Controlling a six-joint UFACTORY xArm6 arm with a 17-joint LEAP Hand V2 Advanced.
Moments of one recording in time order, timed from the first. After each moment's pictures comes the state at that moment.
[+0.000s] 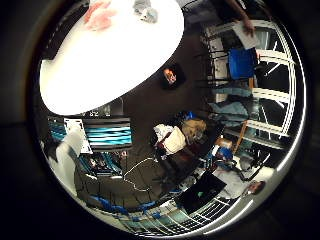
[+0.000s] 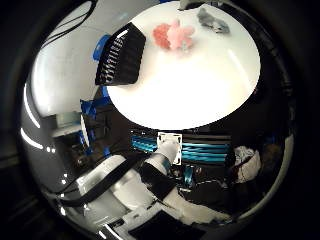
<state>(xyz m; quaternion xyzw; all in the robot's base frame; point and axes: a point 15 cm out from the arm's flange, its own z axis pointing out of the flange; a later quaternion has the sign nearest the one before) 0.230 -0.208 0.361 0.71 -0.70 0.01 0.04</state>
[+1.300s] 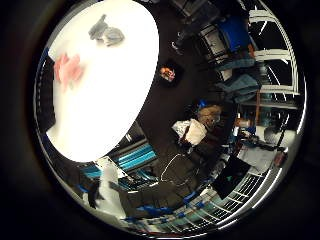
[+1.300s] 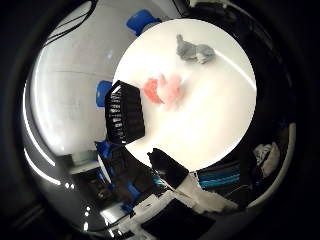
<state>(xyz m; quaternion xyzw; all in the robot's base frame) 0.362 -0.287 0.363 0.52 -0.85 0.00 -0.06</state>
